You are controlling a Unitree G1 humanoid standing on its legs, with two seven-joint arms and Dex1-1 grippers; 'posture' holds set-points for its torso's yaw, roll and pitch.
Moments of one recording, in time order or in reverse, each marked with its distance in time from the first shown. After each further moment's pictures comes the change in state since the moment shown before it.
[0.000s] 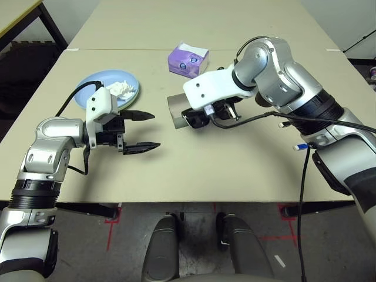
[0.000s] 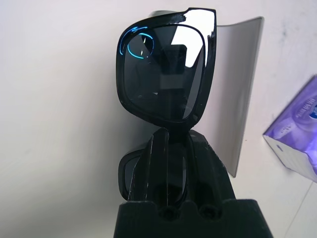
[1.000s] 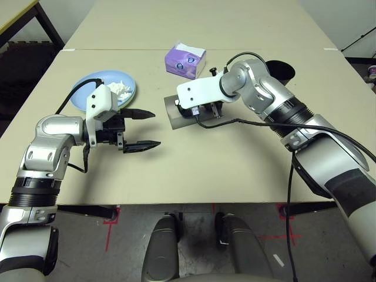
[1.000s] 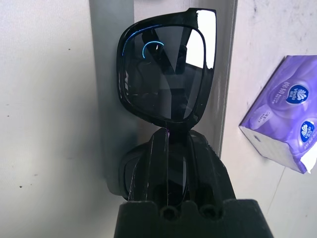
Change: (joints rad) left arm -0.009 0.001 0.000 -0.009 0.000 0.029 -0.002; right arm 0.008 0.078 0.011 0.215 -0.089 -0.152 -0.275
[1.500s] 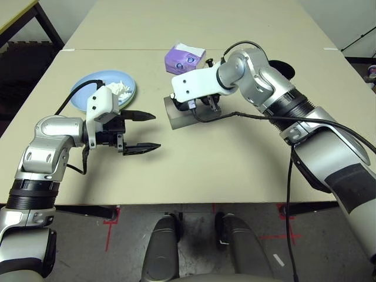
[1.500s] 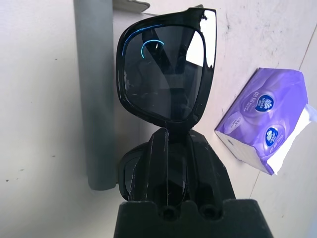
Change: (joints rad) left arm 0.032 0.011 0.000 -0.048 -0.002 0.032 0.000; right arm -0.054 -0.006 -0.010 -0.038 0.010 -0.002 0.044
